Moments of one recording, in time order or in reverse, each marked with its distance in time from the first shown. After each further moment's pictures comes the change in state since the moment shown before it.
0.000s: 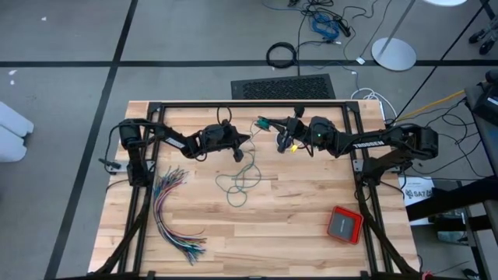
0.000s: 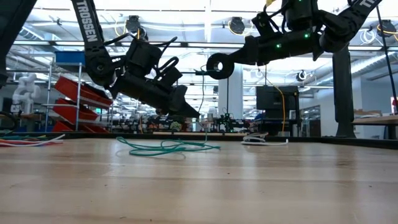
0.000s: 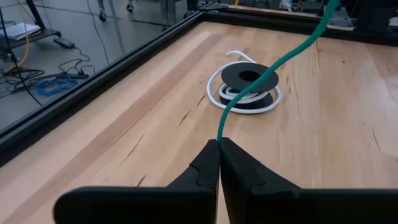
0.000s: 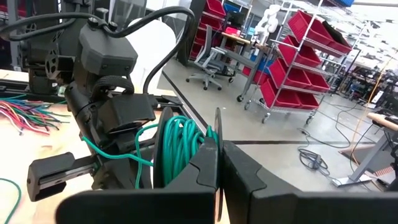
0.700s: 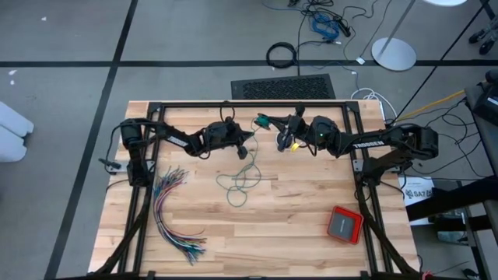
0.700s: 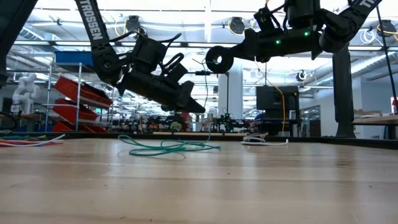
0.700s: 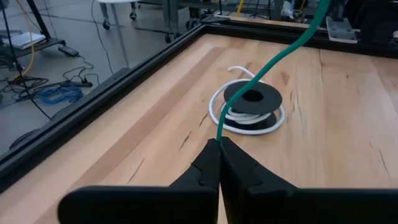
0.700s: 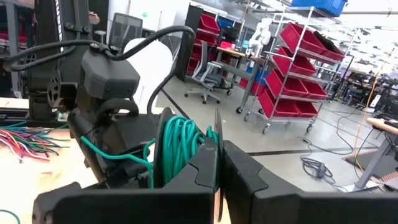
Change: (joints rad) left arm 0.000 0.009 0.066 -0.032 -0.011 0.015; right arm 0.000 0.000 0.000 0.069 0.001 0.042
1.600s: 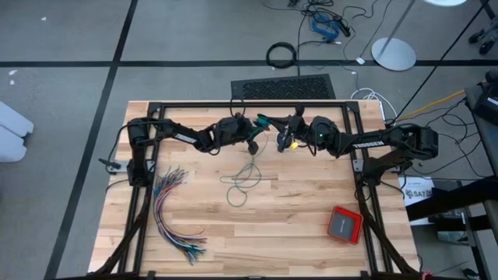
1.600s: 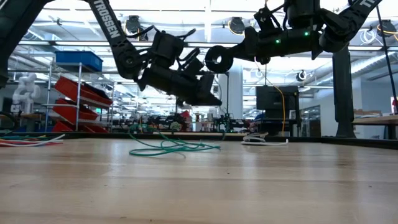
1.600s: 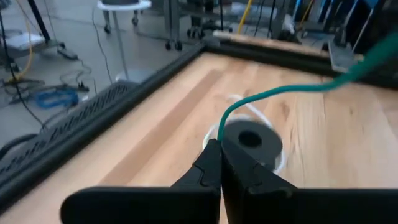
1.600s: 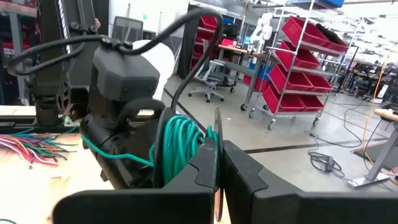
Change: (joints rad) left arm -0.009 0.072 0.203 -0.097 -0.019 -0.051; right arm 0.005 0.001 0.000 -0.006 0.000 0.053
